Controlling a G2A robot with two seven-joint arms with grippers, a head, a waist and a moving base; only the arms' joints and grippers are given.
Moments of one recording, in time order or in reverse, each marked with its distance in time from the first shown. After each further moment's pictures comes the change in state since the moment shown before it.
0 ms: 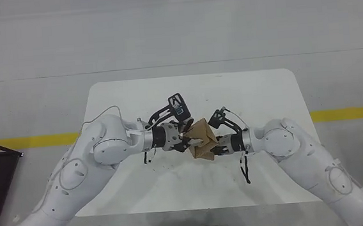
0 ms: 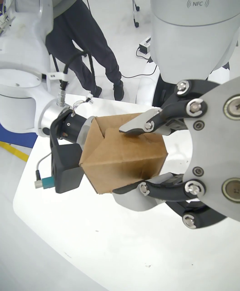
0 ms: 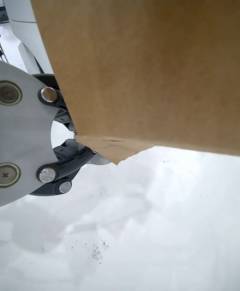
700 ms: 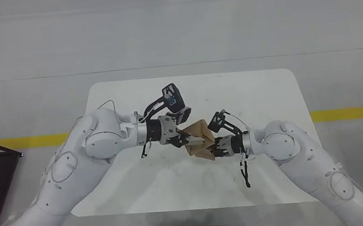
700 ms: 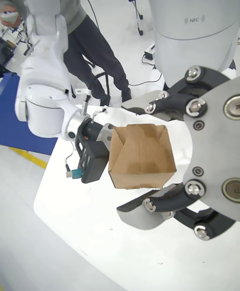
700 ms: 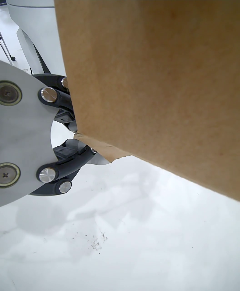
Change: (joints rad) left arm -0.032 0.006 -0.045 0.026 -0.118 -0.042 0.041; right arm -0.033 0.007 0.015 -0.043 -0.099 -0.027 -0.039
